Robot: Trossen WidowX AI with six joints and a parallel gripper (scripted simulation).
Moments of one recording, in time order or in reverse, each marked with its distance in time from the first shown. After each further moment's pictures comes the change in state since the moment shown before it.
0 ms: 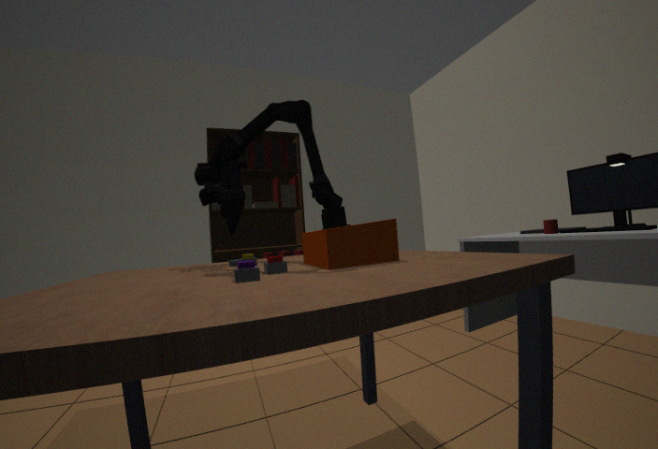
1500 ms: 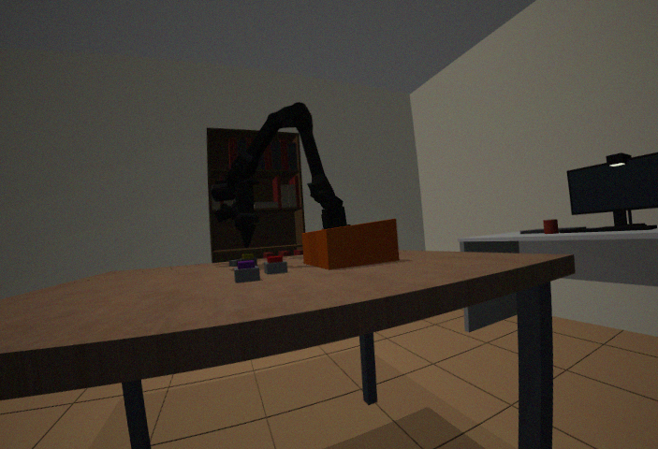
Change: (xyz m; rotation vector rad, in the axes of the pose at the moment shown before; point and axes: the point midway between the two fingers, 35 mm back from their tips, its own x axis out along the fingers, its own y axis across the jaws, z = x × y) arm 0.038 -0.070 -0.045 0.032 0.009 -0.151
